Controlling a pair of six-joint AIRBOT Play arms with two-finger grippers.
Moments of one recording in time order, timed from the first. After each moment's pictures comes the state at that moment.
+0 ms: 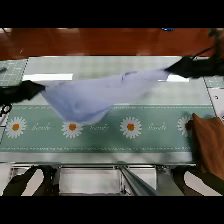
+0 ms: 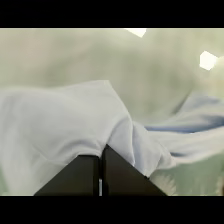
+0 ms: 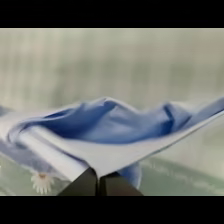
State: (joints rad) left arm 0.35 -0.83 0.82 0.67 -1.05 -1.23; right arm -0.18 -1.15 1.30 -0.71 1.27 1.30
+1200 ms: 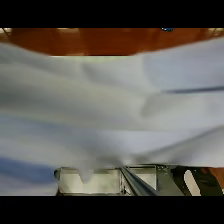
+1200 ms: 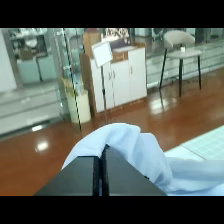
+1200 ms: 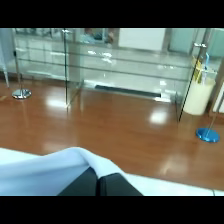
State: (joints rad) left arm 0.22 -0.53 1.87 0.81 -1.31 -1.32; right arm -0.27 -0.58 1.93 -1.10 1.45 1.45
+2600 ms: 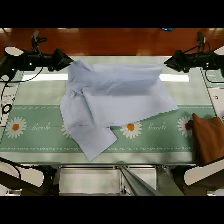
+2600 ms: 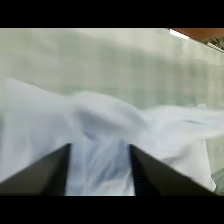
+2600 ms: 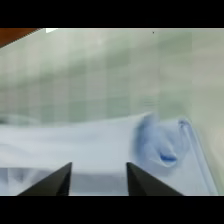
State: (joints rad) left arm 0.11 -1.76 1.55 0.60 -0.99 -1.22; right arm -0.24 -1.82 1.64 -0.69 1.08 1.28
